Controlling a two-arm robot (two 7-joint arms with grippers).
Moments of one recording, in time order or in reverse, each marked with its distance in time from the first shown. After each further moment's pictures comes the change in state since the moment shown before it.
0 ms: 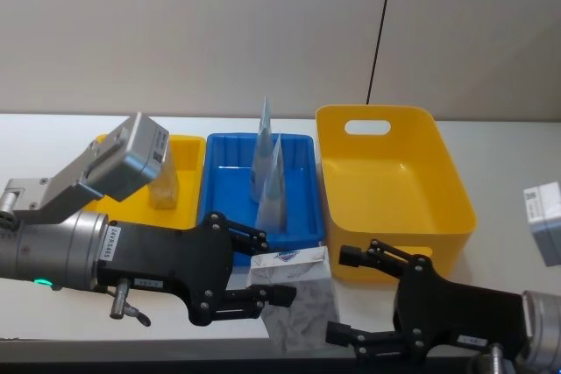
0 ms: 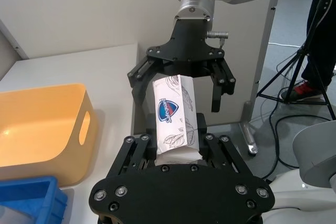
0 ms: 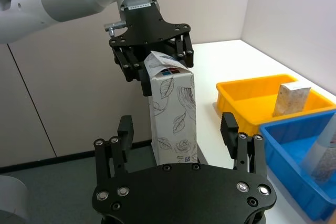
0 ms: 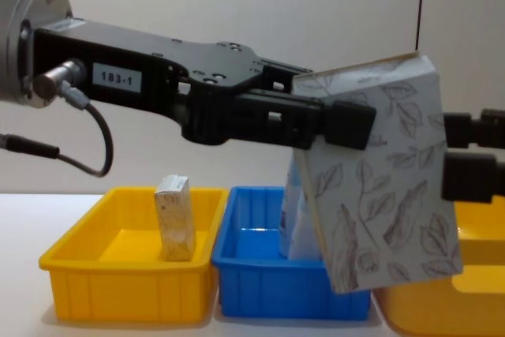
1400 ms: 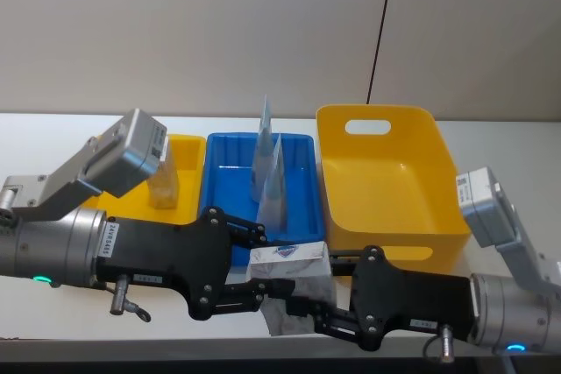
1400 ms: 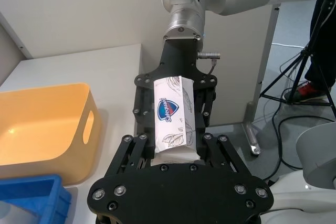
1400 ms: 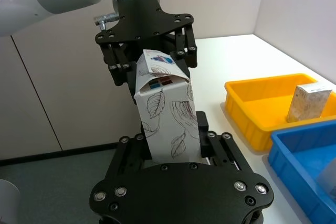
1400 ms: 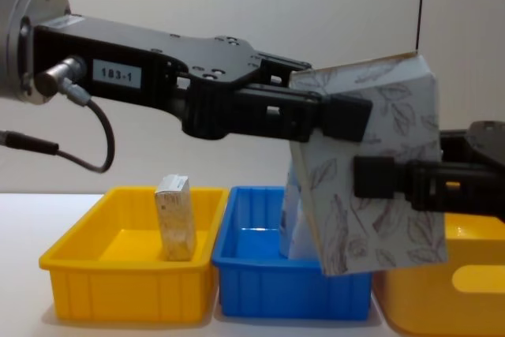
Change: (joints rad) left arm 0.000 0.000 -0.003 0.001 0.000 0.000 0.002; right arm 0.165 -0.070 -0.137 0.099 -0.052 0.043 0.004
